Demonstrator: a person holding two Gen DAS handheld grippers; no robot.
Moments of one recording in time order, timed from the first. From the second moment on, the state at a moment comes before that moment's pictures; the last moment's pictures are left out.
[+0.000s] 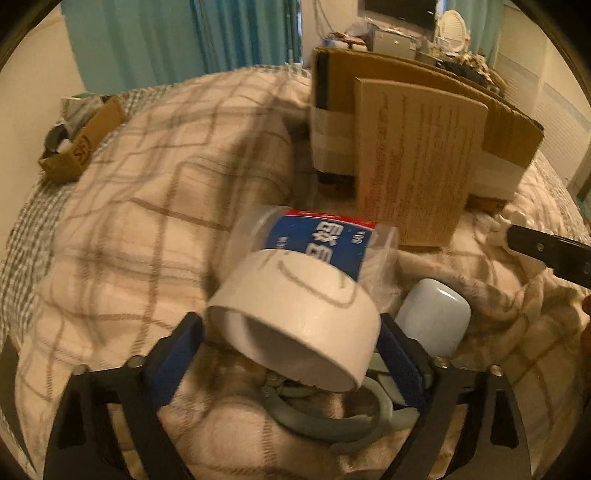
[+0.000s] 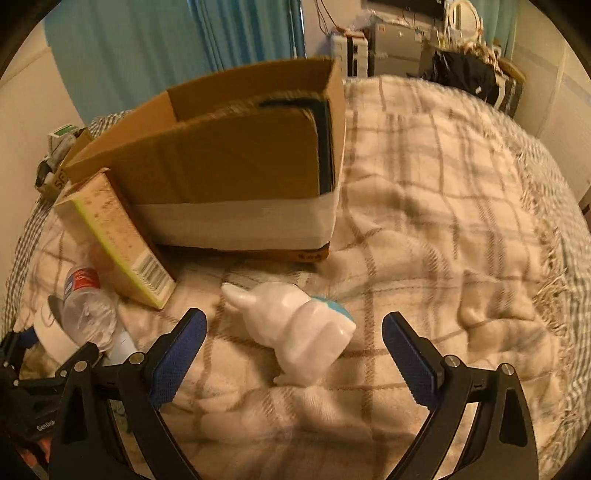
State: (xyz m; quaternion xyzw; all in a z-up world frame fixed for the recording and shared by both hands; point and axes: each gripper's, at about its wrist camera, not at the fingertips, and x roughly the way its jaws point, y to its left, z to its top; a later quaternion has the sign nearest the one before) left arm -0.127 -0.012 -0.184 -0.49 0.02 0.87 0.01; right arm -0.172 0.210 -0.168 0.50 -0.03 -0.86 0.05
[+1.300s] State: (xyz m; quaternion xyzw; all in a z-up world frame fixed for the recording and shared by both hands) left arm -0.072 -0.013 -0.054 -0.42 -0.01 0.91 0.04; right arm -0.070 0.189 -0.045 0.38 0.01 -0.92 0.10
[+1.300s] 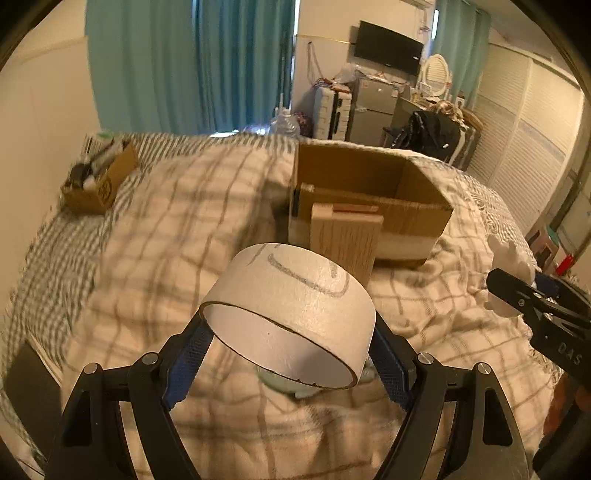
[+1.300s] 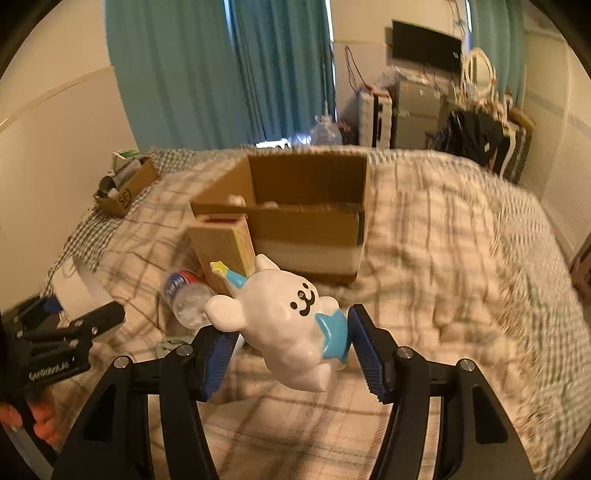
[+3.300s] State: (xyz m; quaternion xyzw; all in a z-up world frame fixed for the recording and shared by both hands) left arm -0.122 -0.018 -0.007 -0.37 0.06 0.93 0.02; right arm -0.087 0.196 0.021 0.32 0.03 -0.94 0.07
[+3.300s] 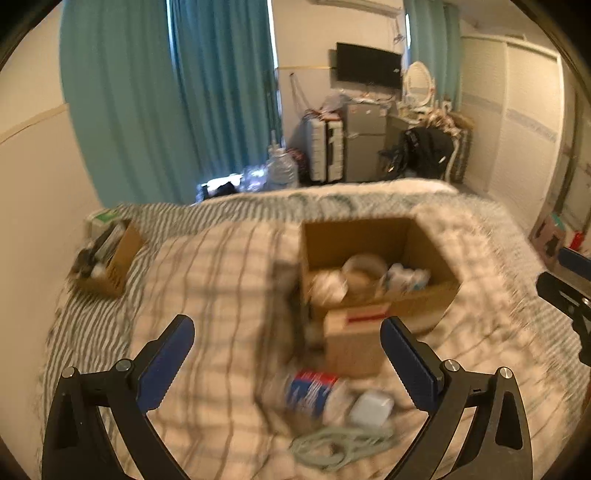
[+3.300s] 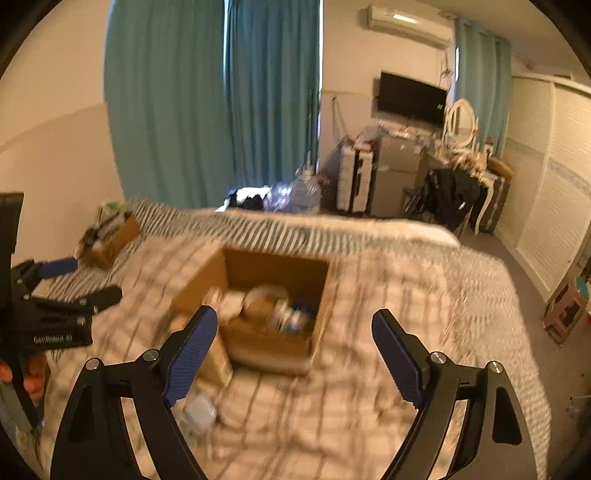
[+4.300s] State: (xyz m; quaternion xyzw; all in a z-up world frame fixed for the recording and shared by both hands) left arm -0.094 0.029 -0.202 -0.52 0.16 0.84 0.04; right arm -0.089 0.187 -0.128 0.46 0.00 -0.89 0.08
